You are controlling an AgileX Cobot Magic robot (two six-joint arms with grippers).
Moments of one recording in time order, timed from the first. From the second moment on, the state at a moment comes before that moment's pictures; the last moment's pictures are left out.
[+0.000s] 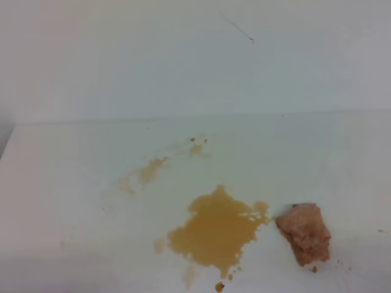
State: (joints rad) left arm 0.02 -0.03 0.04 -0.25 0.30 -0.07; right arm -0.02 -0.02 0.03 0.20 0.33 -0.47
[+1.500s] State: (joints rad) left arm 0.02 -0.03 0.04 -0.25 0.30 -0.07; right arm -0.02 -0.02 0.02 0.37 -0.10 -0.48
